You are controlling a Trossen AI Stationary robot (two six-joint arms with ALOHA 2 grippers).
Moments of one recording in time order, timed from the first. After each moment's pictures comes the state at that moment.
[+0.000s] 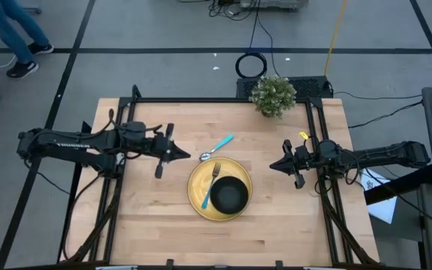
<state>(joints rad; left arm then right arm) 0.07 0.93 0.66 0.06 0.23 0.13 -0.01 0.49 0.01 0.51 -0.18 0.20</state>
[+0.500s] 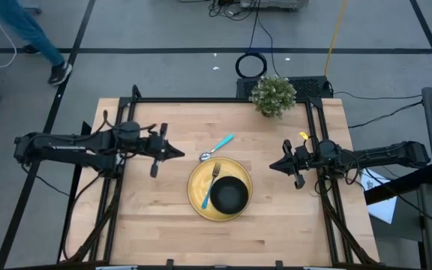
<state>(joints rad) 0.10 0.82 0.58 0.02 0.24 0.12 -0.01 0.49 0.01 0.51 -0.18 0.20</state>
